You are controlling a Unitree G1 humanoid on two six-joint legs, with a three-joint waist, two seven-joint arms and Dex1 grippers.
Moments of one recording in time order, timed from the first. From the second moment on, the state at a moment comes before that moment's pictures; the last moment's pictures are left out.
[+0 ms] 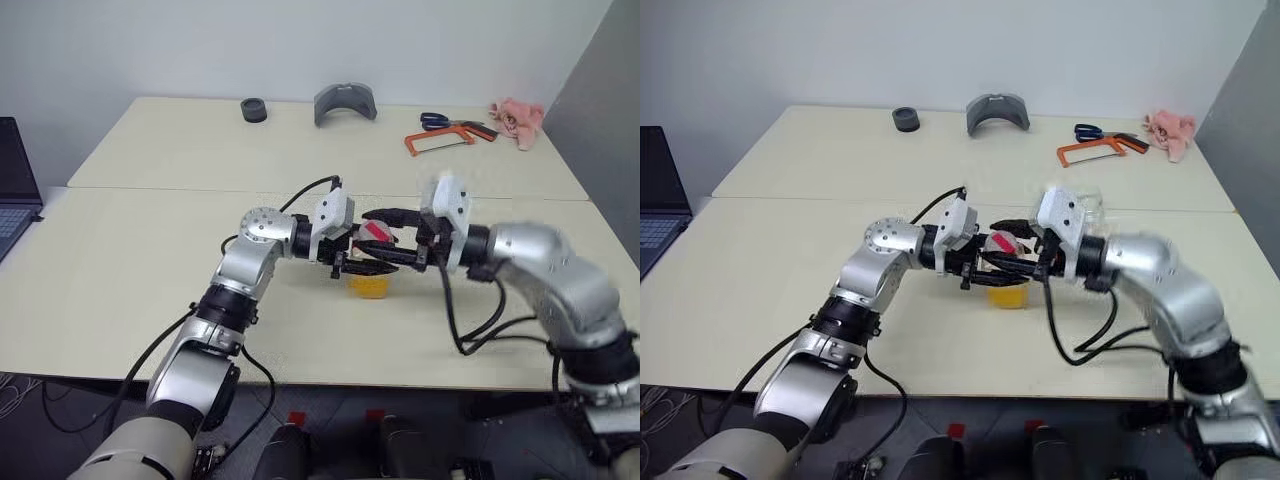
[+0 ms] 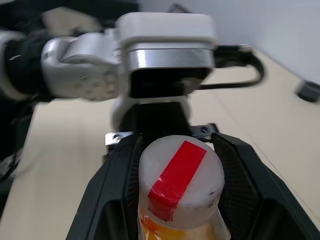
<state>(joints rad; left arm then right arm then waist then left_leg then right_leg) -0.88 0.31 -0.23 0.44 -0.27 0.07 -1.40 -0.72 -0.65 0.20 -0.23 0.50 0.49 1.01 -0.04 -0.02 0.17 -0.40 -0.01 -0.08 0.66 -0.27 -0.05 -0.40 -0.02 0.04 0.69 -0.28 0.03</state>
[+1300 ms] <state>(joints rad) -0.93 0.26 -0.15 0.57 -0.27 0.10 -1.32 -0.41 -0.23 0.10 -0.62 0.39 0.74 0.22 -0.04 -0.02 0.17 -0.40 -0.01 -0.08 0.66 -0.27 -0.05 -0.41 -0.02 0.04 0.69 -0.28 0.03</state>
